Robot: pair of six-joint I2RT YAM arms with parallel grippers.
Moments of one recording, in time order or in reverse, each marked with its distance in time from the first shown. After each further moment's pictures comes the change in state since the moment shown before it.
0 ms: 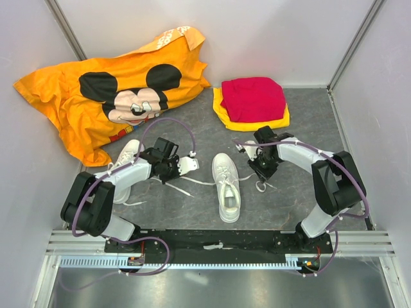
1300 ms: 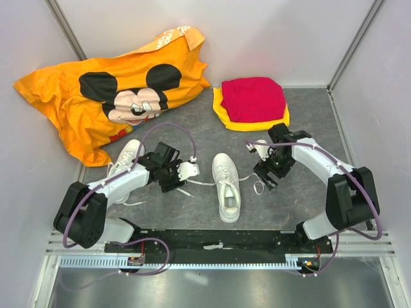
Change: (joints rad) left arm -0.060 -0.106 -0.038 -0.083 -0.022 -0.055; right arm -0.092 -0.160 -0.003 -0.198 -0.004 -0.134
